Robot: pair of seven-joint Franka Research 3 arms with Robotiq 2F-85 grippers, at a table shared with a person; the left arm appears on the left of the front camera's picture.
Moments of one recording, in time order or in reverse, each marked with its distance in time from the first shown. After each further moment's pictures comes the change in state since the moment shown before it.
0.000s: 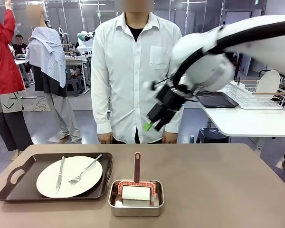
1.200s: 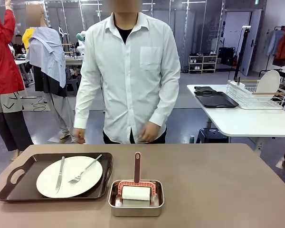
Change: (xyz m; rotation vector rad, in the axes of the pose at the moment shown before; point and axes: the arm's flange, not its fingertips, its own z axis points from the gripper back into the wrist) left arm 0.000 0.000 -0.001 0.000 0.001 0.000; right arm -0.443 -0.140 0.257 0.177 -1.063 -0.959
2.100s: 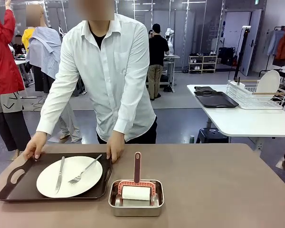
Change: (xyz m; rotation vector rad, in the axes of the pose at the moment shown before) left arm 0.000 0.000 0.000 0.000 0.000 0.000; right arm 0.002 0.004 -0.001 0.009 0.009 0.007
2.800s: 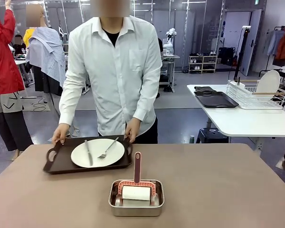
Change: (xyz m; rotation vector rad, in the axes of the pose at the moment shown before) left arm 0.000 0.000 0.000 0.000 0.000 0.000; right arm 0.000 0.000 0.000 0.000 0.000 0.000
